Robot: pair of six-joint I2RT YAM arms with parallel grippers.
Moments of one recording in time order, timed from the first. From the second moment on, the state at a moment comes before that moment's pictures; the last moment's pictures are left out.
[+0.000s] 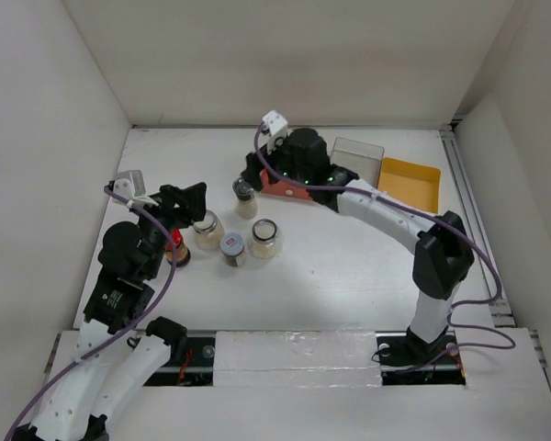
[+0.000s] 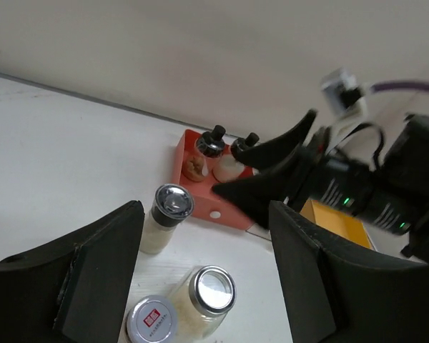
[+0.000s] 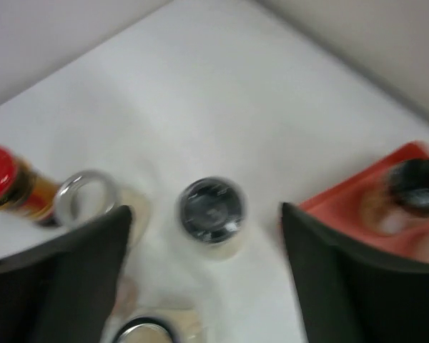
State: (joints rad) left arm -0.42 0.56 0.84 -0.23 -0.22 -0.47; right arm 0.71 1.81 1.58 0.03 -0.13 0.03
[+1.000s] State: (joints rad) left arm -0.42 0.60 0.83 -0.24 -0.20 -0.48; right arm 0.77 2.13 1.73 -0.06 -0.11 0.04
